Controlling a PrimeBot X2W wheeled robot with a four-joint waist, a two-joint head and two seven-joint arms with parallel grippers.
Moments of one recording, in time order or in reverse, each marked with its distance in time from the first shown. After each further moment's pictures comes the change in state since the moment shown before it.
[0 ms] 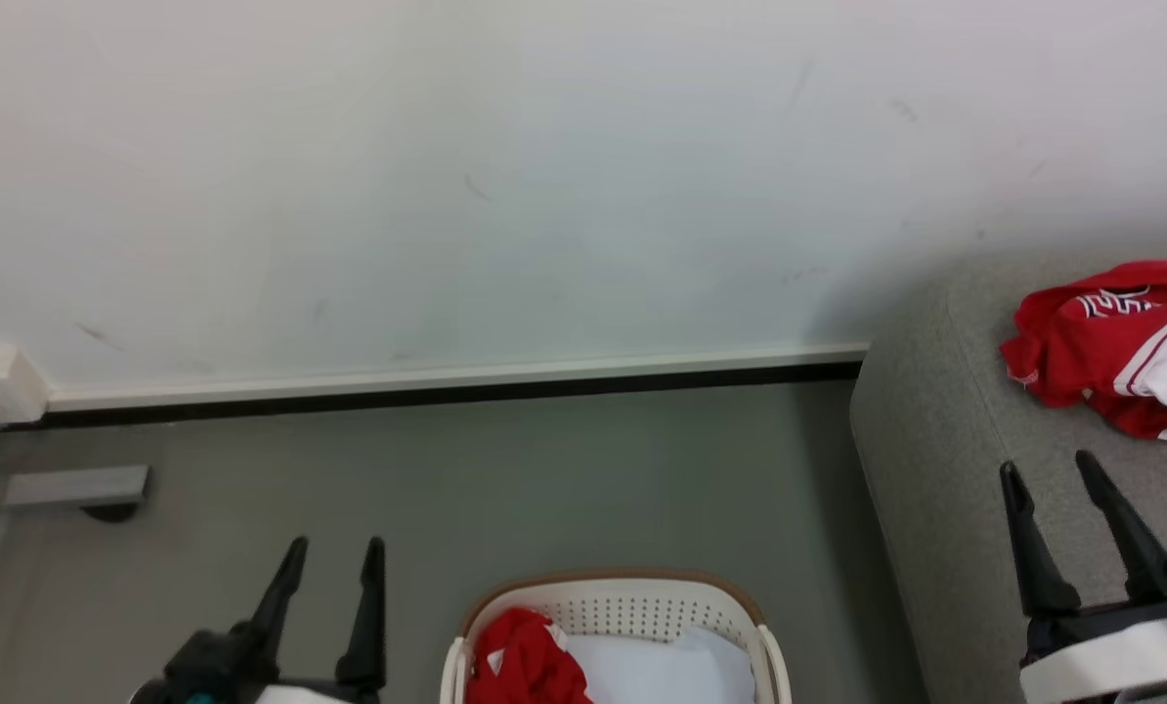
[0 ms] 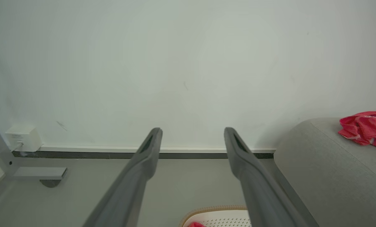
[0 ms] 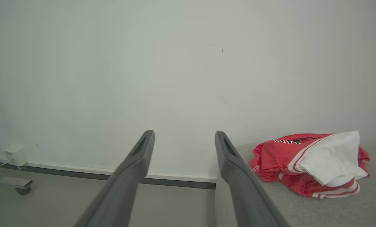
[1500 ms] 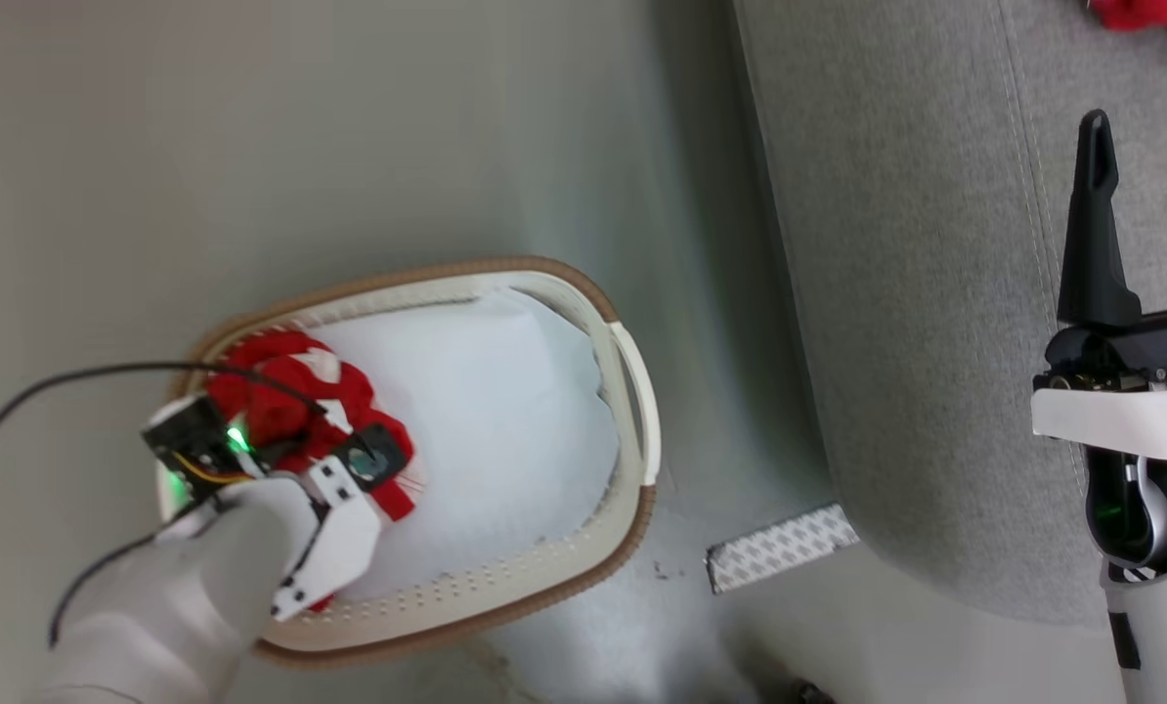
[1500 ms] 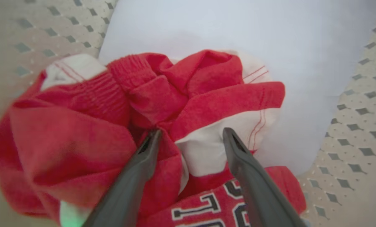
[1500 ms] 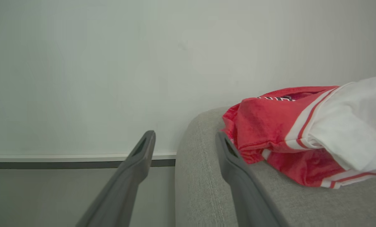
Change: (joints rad) left arm -0.916 0.207 -0.929 1.075 0.233 -0.060 0.260; right arm -0.397 0.117 -0.083 -0.161 0.015 0.000 0.000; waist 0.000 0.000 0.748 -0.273
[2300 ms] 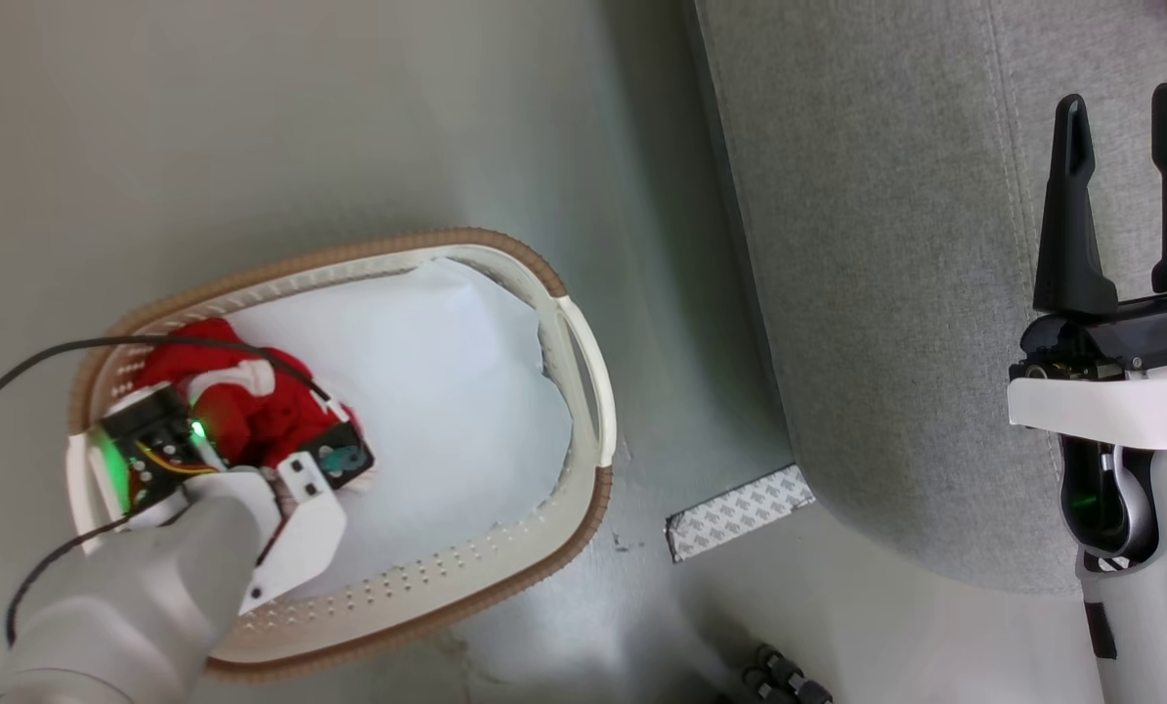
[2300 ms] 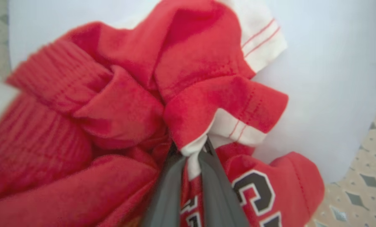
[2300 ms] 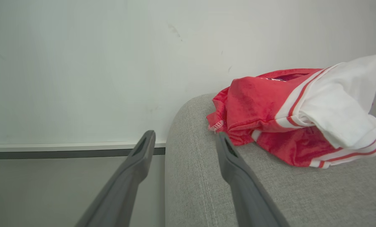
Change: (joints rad) left arm -0.057 0.051 -0.186 0.040 -0.068 0.000 0.116; right arm -0.026 0.039 0.010 0.007 -0.003 0.000 0.000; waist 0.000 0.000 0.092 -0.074
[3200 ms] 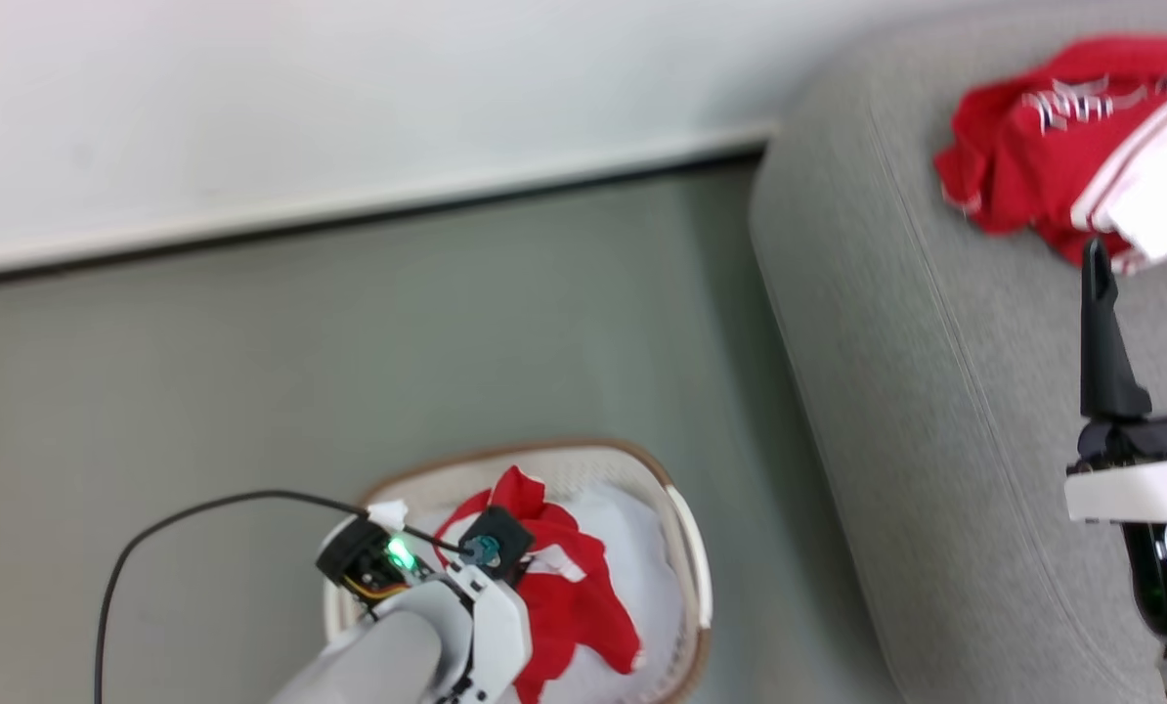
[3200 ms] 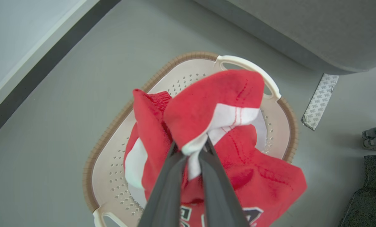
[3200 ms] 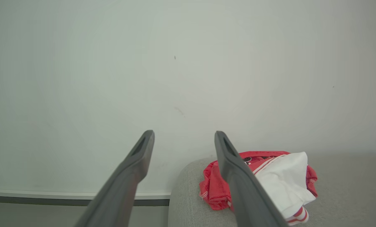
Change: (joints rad) left arm 0.213 -0.247 0.152 -0.069 -0.284 0.010 -0.312; right arm 0.131 -0.146 -0.013 0.103 -0.024 0.000 0.000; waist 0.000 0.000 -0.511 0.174
